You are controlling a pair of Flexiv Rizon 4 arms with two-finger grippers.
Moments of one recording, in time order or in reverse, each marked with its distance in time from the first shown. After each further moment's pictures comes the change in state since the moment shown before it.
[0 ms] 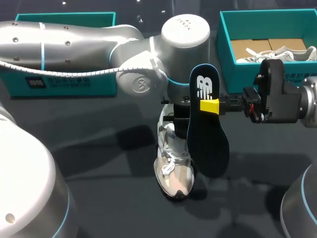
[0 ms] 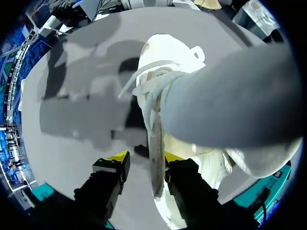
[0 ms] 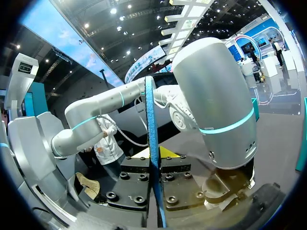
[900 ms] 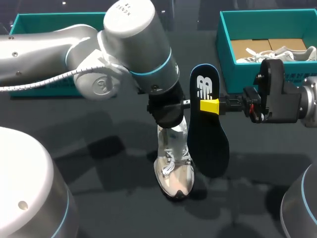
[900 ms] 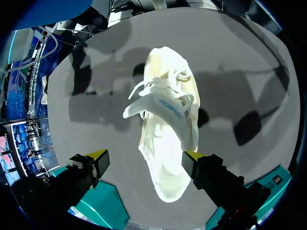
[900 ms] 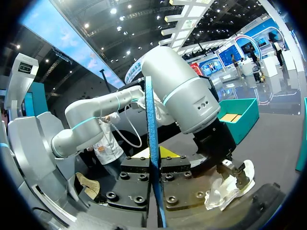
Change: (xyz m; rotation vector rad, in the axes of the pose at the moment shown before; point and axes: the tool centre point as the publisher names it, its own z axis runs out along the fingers) left arm 0.018 0.002 -0.071 -0.105 -0.214 -0.014; right arm 0.000 0.000 0.000 0.000 0.000 0.000
